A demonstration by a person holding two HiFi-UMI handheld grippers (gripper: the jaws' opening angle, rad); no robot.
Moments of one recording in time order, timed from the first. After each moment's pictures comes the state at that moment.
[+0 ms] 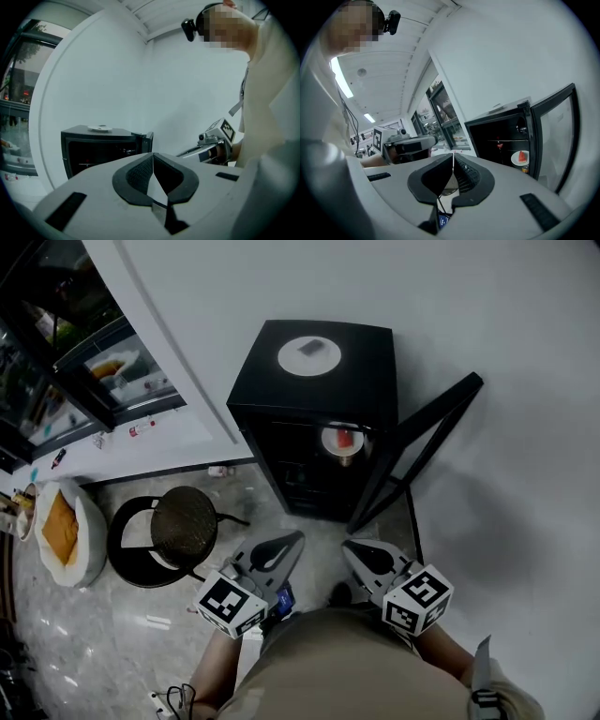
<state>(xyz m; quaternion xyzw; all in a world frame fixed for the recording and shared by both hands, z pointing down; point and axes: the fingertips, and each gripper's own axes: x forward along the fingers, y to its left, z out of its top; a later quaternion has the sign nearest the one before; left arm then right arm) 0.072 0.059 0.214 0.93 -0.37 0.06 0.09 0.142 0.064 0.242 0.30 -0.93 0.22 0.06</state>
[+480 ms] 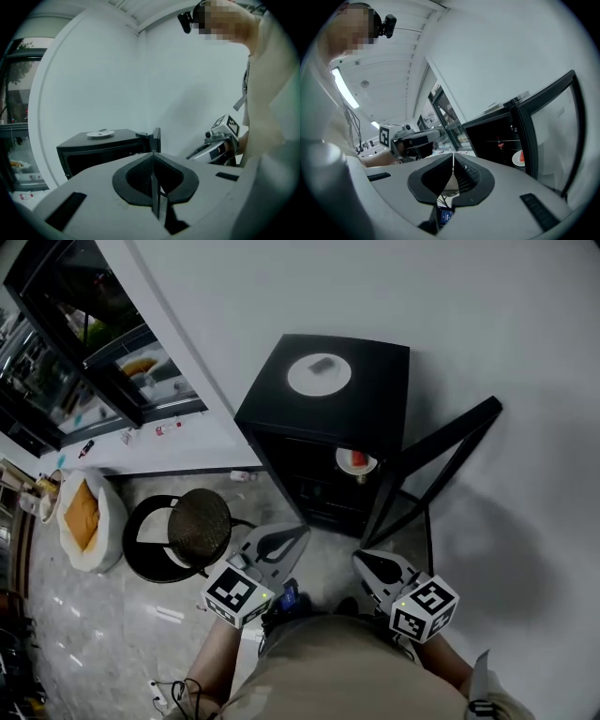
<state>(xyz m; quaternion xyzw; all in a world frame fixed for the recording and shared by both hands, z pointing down) 0.095 0.009 0.205 0.91 -0.40 0.12 0.04 0.177 0.030 0.249 0.26 -0.93 0.25 0.03</state>
